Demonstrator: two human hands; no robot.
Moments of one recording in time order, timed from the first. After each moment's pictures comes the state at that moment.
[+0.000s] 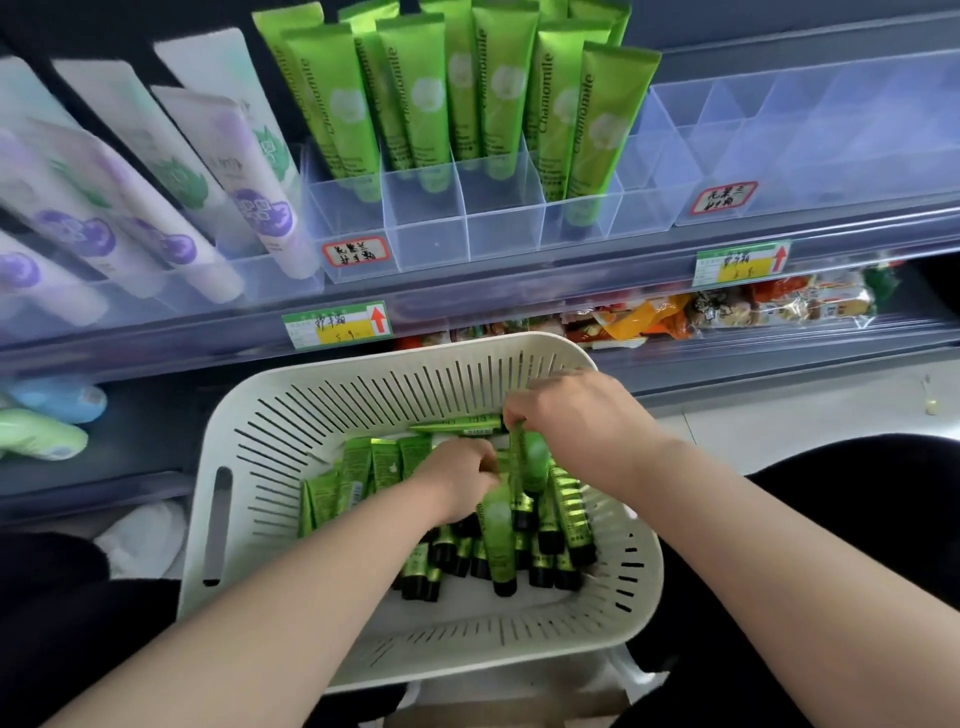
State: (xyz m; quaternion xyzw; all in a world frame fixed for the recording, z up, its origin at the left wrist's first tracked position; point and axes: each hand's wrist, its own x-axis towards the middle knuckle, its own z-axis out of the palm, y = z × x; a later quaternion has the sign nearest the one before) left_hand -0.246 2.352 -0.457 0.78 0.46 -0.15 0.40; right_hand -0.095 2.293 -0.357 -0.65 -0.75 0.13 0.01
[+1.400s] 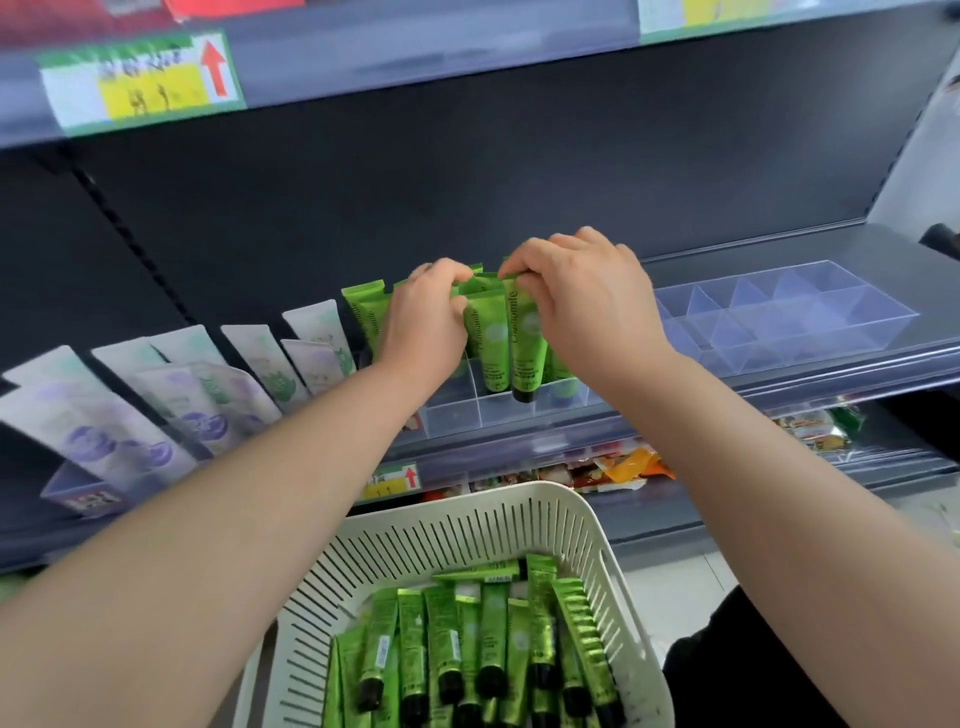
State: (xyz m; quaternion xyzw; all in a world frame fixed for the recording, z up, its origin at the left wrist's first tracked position) left_hand -0.192 2.463 -0.204 0.84 0.43 0.32 0.10; right_hand -0.058 2.370 -0.185 -0.67 -0.63 -0.20 0.32
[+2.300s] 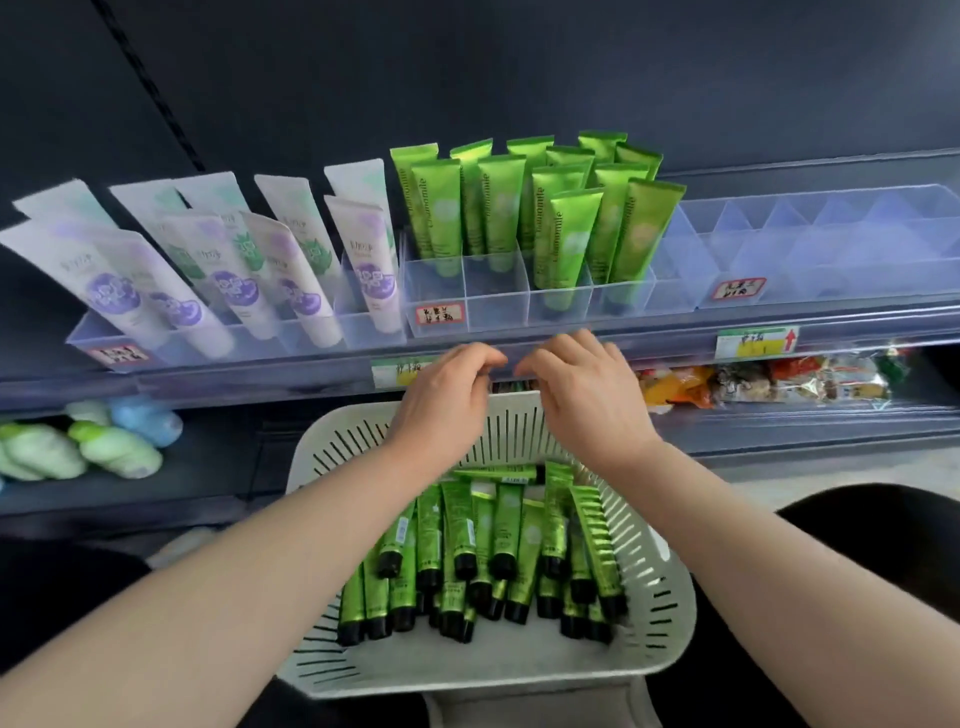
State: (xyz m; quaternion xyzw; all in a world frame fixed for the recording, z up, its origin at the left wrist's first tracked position) left_hand -0.276 2.393 -0.335 0.84 0.41 0.26 0.22; right_hand -0.115 2.335 -0.339 -0.64 -0.72 -0.14 0.24
